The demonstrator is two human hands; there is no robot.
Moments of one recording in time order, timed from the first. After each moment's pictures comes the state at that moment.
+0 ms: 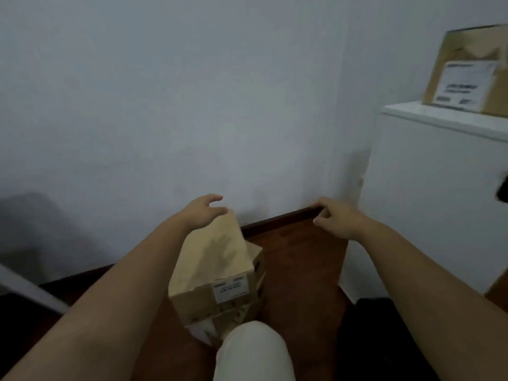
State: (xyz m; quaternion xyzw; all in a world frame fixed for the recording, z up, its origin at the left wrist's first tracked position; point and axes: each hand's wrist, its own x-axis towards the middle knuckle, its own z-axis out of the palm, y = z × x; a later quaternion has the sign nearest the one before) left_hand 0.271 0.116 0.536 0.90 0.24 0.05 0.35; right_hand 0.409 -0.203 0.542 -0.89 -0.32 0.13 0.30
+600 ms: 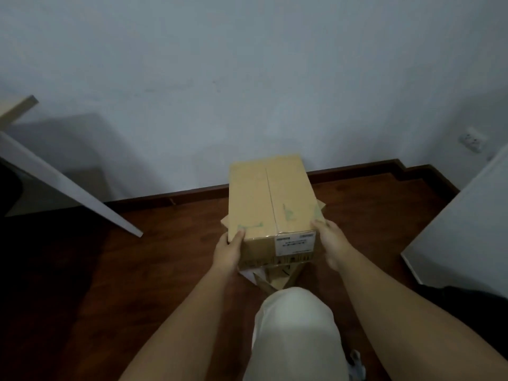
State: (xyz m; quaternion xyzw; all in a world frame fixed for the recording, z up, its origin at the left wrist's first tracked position) left_hand 0.135 0.171 0.324 0.56 0.51 0.18 0.63; right_hand 0.315 0.021 0.337 -0.68 0.01 0.39 0.62
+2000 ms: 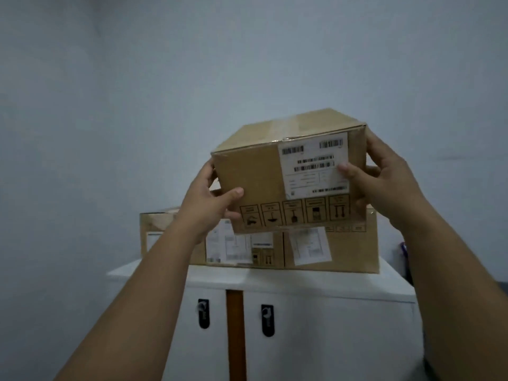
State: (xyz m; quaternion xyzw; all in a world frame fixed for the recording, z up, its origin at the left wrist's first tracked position) left_hand 0.381 -0.319 0.828 0.60 -0.41 0.13 0.68; right_hand 0.219 -0.578 0.844 -0.75 -0.10 -0.49 0.43
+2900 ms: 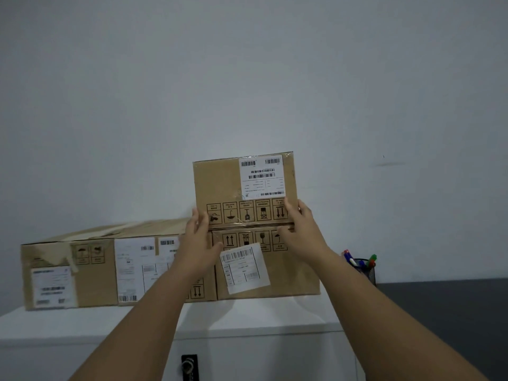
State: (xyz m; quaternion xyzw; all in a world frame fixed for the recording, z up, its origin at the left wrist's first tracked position) left_hand 0.477 -0.503 0.768 0.84 -0.33 0.20 0.38; right_hand 0.341 -0.704 0.779 -0.83 0.09 -0.42 0.34
